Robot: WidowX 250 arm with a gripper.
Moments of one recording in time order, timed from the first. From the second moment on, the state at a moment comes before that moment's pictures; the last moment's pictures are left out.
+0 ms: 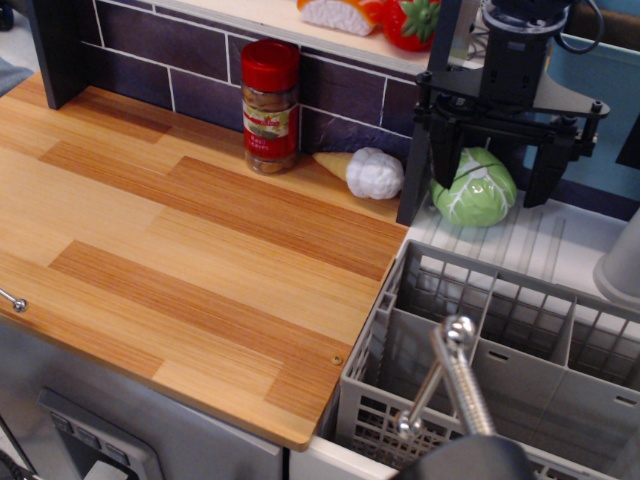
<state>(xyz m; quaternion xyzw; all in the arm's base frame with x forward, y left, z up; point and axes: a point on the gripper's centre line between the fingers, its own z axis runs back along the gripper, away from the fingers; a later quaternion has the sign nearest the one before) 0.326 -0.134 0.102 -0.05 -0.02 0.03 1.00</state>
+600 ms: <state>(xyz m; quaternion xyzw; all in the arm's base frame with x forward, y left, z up) 0.318 -0.136 0.069 -0.04 0.01 0.04 1.00</state>
